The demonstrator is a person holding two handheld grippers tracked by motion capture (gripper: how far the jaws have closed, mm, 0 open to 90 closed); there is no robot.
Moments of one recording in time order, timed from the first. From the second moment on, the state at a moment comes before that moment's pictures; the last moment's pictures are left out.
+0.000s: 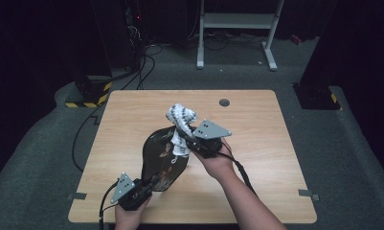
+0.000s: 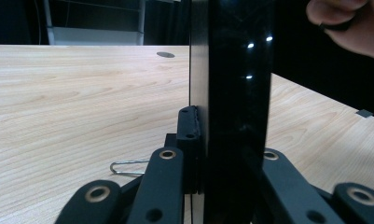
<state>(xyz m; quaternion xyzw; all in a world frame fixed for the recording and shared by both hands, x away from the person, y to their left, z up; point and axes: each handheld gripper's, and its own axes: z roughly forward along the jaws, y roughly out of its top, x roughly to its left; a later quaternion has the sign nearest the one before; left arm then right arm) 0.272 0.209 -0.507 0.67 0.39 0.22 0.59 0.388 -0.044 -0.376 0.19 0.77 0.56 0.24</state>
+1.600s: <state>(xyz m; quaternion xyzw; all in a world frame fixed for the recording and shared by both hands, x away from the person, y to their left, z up) 0.272 0.211 -0.508 0.67 0.39 0.22 0.59 0.407 -0.072 -0.477 0.29 0.82 0.47 0.14</state>
